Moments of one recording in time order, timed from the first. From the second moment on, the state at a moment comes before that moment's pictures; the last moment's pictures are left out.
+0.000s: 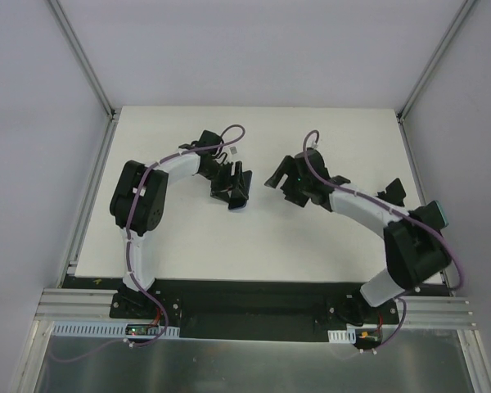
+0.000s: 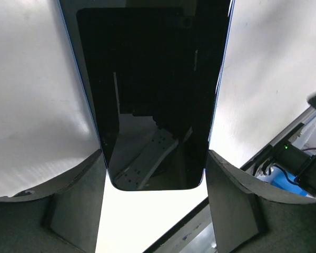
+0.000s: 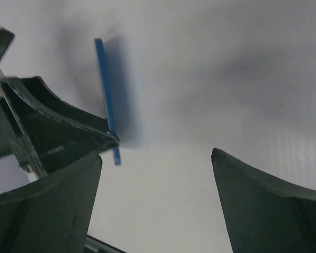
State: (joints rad) left arm -0.38 2.04 1.41 -0.56 0.61 -0.43; right arm 0.57 1.45 0.90 -0.24 0.02 0.95
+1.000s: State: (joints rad) left arm -0.40 2.03 1.40 -0.56 0.67 -0.44; right arm 0.57 2.06 1.36 -0.15 -0.26 1.00
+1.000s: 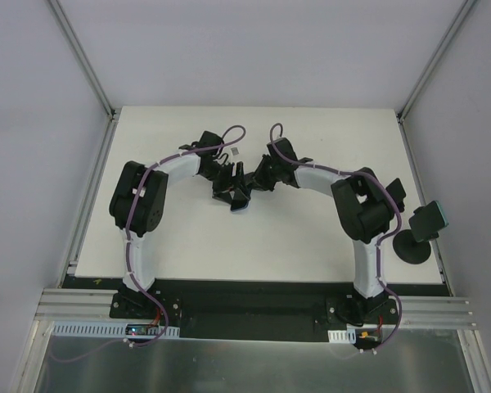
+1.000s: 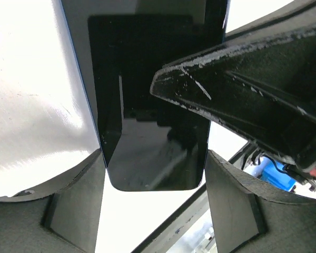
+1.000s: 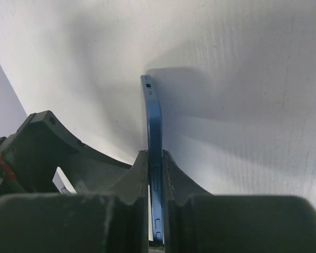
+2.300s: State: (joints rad) left arm -0.63 1.50 1.23 -0.46 1.20 -0.09; right arm 0.58 1.16 1.02 -0.57 -0.83 0.19
